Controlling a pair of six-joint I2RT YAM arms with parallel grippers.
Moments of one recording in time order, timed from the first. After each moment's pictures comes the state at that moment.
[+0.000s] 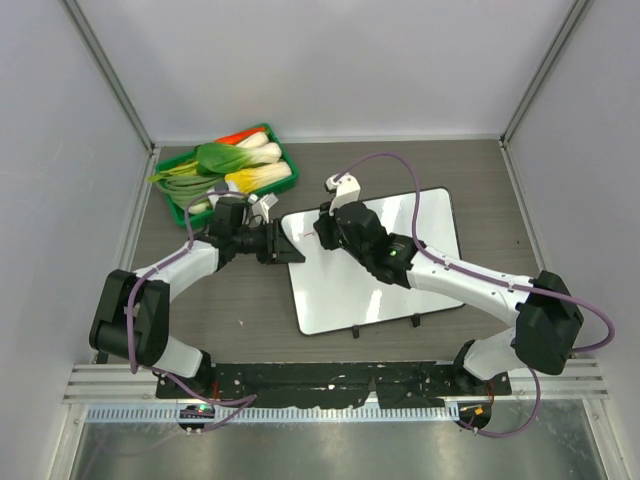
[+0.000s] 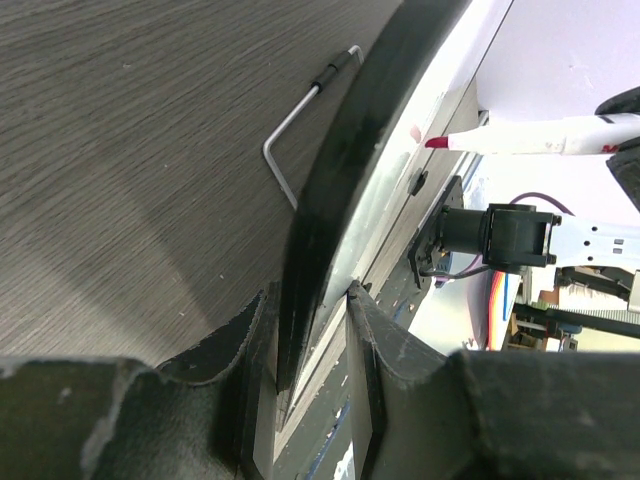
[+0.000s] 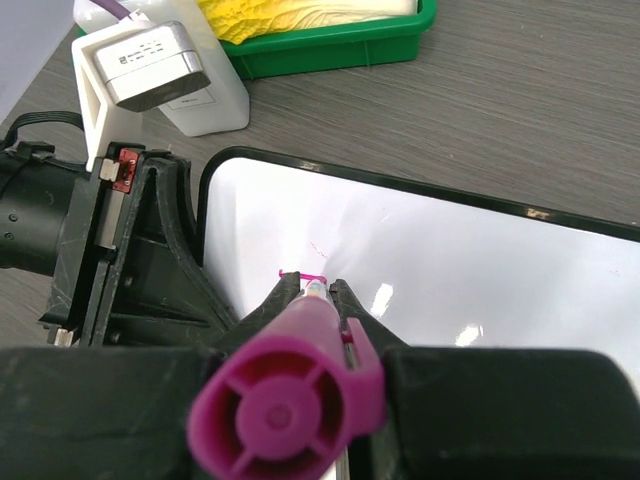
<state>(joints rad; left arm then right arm) -0.30 1.47 0.78 -0.05 0.85 -0.52 0.92 1.43 1.06 -0.01 0.34 0.33</state>
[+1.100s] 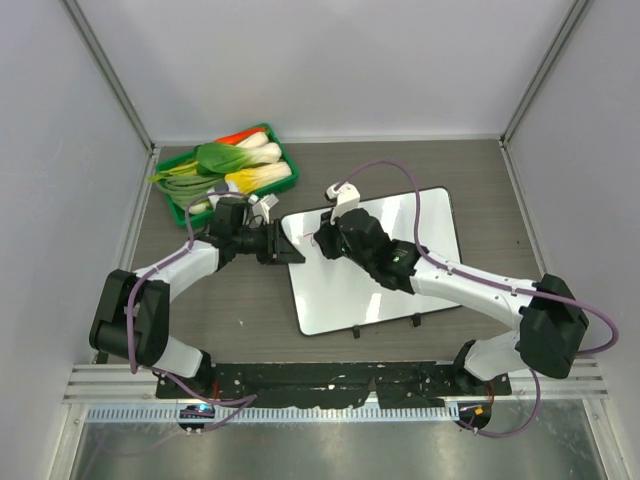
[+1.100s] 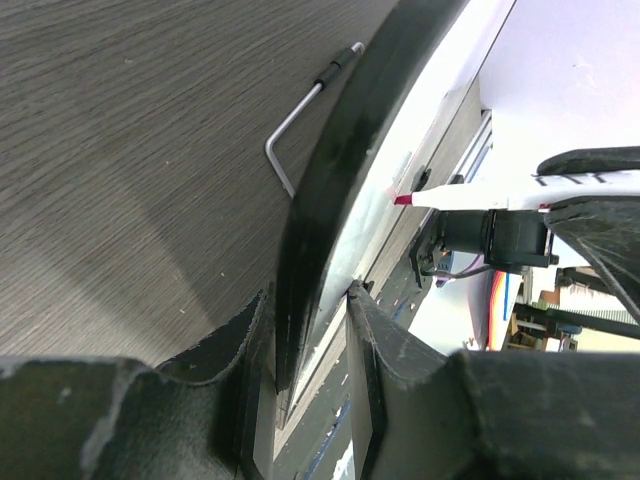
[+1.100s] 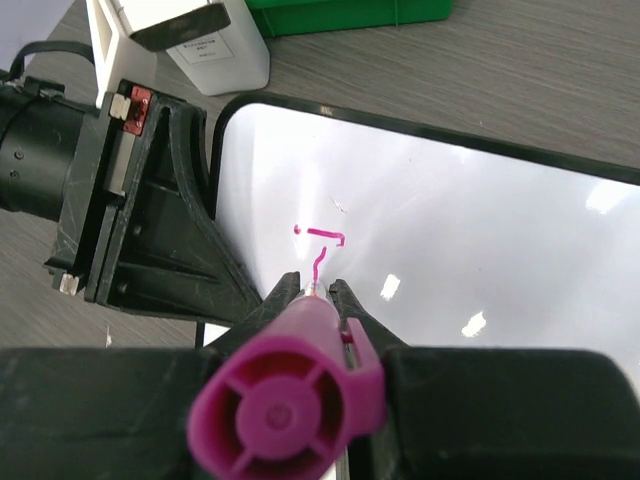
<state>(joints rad) -0.30 1.47 0.78 -0.07 0.84 -0.52 0.92 1.41 1.01 -0.01 0.27 0.34</state>
